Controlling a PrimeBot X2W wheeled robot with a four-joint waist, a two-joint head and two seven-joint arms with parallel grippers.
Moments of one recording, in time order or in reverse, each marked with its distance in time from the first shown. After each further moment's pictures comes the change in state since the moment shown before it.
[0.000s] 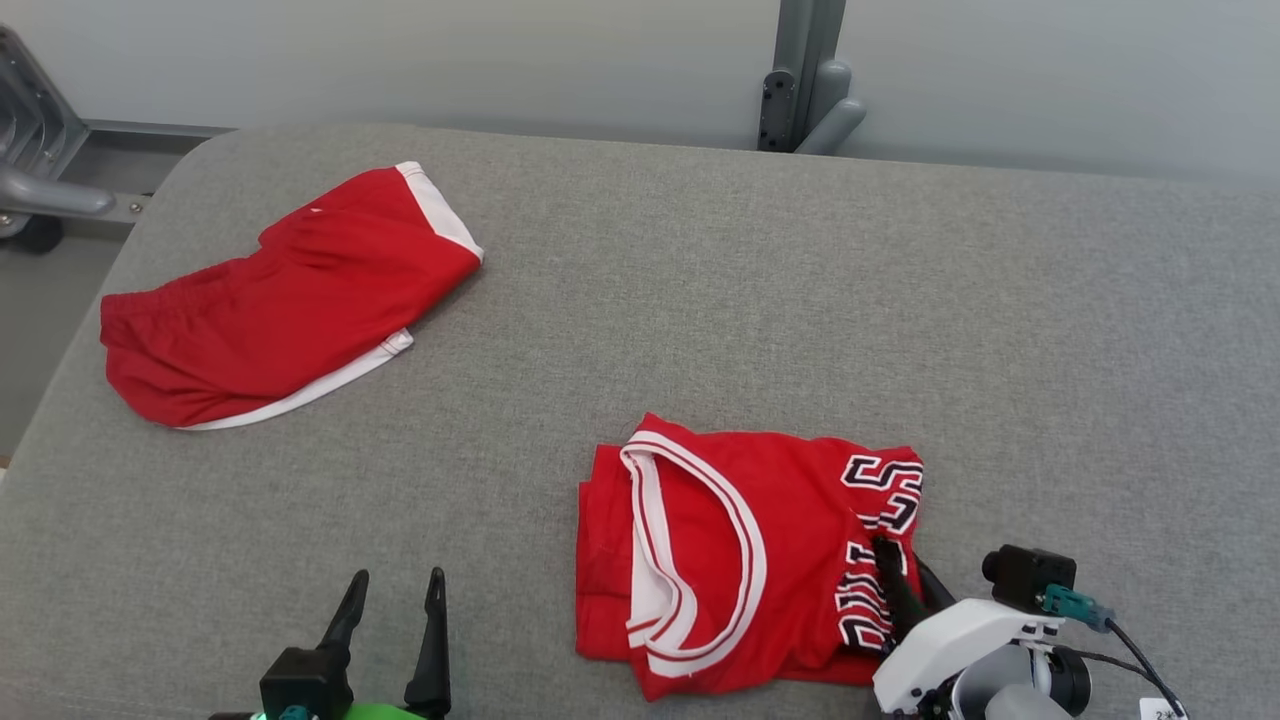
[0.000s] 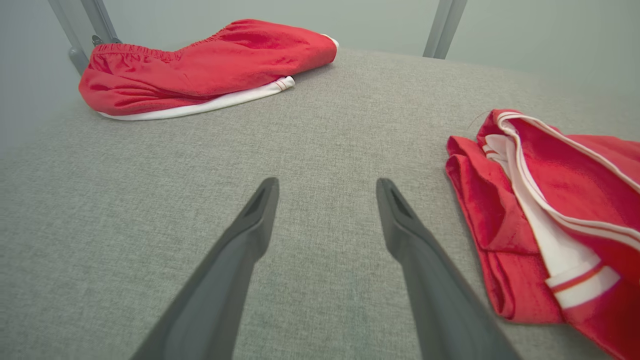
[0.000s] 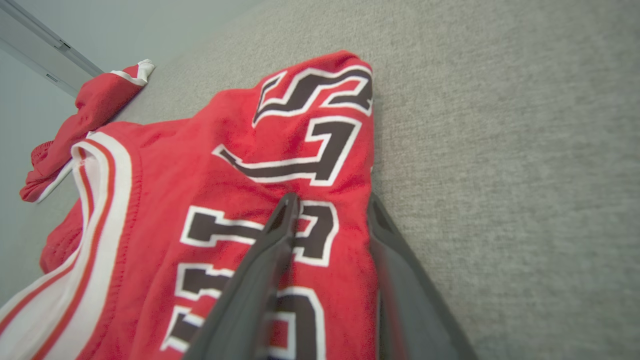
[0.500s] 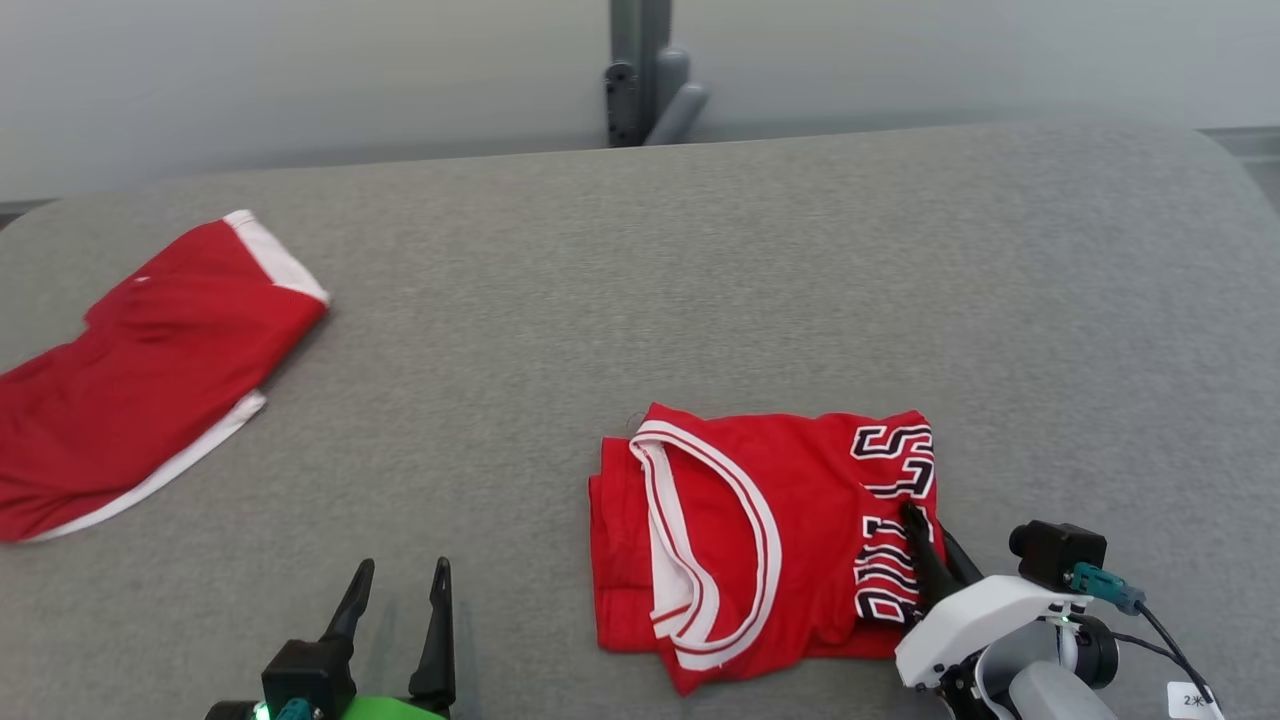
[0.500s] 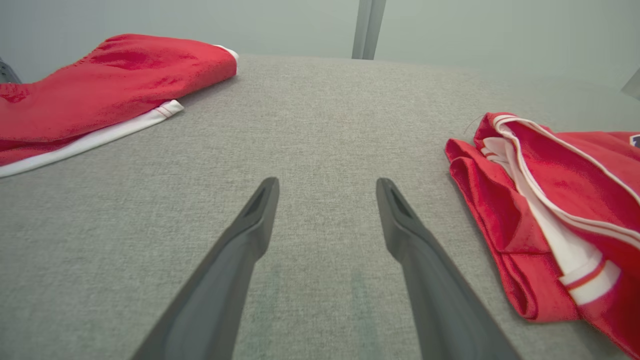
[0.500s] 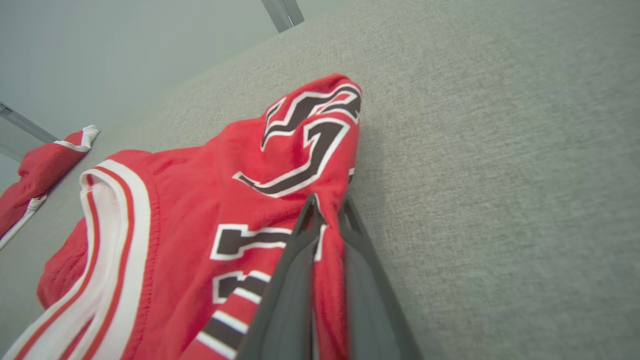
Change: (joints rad) left arm 0.000 0.000 0.002 -0.020 -0.002 -0.007 0.000; right arm -0.008 -0.008 -0.095 -0.068 -0.091 0.001 0.003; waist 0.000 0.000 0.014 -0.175
